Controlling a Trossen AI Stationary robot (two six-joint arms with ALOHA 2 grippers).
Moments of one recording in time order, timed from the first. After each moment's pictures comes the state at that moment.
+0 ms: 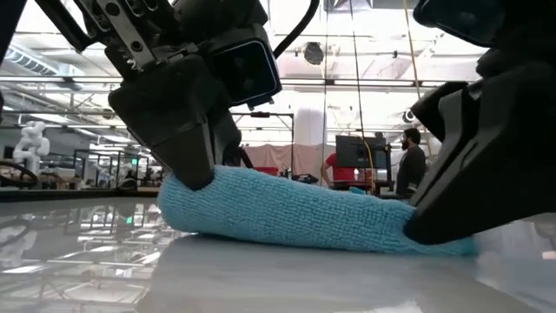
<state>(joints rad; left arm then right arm) -0.29 1.95 0.97 0.22 0.59 -0.37 0.75 2.05 1.14 -0.11 0.58 0.63</state>
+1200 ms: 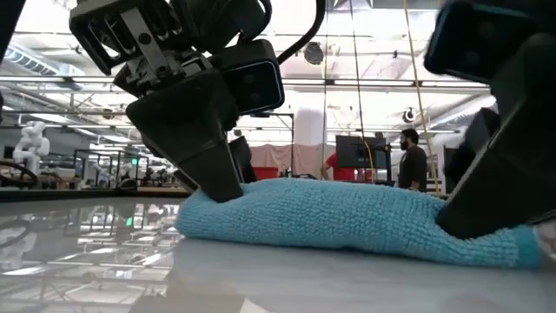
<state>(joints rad) -0.30 1.95 0.97 0.20 0.41 -0.42 0.72 1.98 0.93 0.29 0.43 0.95</state>
